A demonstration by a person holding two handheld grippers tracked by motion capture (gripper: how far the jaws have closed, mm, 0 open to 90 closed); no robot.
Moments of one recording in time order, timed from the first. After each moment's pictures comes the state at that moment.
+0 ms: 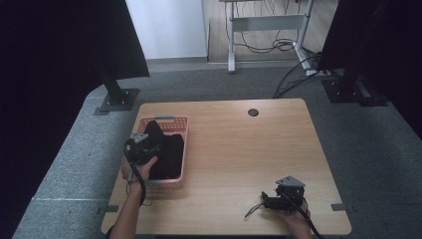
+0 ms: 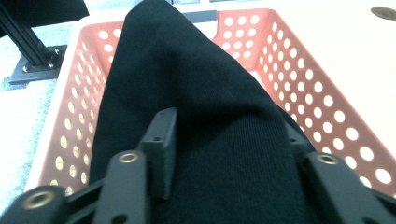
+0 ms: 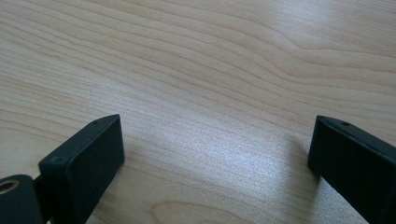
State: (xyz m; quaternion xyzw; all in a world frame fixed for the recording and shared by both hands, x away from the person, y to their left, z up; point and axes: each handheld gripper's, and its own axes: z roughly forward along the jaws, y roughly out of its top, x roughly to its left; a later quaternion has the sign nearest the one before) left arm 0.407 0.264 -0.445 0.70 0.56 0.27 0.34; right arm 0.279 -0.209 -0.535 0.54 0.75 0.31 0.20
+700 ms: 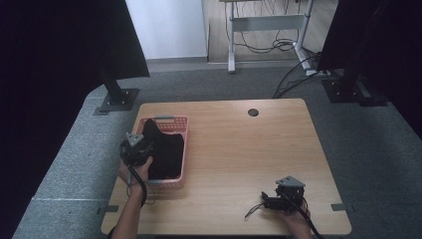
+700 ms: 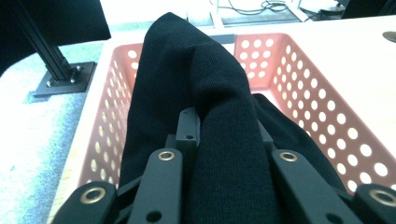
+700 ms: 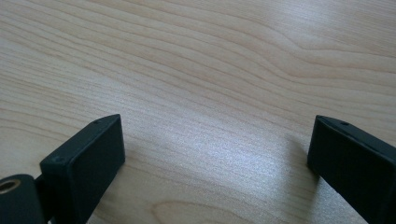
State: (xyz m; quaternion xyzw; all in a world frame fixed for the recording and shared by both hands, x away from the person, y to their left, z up) left arm 0.397 0.270 -0.440 0.68 0.56 0.31 0.36; right arm 0.279 -0.208 -0.535 0.54 0.75 0.31 0.20
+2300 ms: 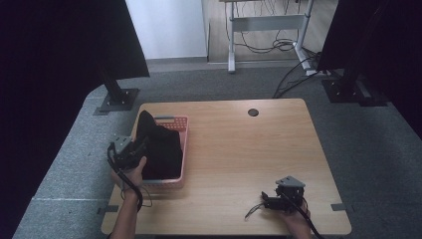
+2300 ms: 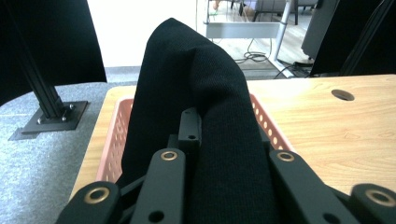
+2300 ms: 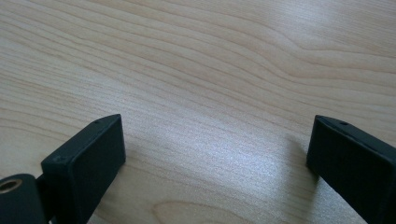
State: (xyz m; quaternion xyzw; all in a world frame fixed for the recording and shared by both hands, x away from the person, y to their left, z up) left arm 0.361 0.271 -0.395 0.64 0.53 0.34 0.44; right arm 0.279 -0.208 -0.535 0.54 0.76 0.31 0.20
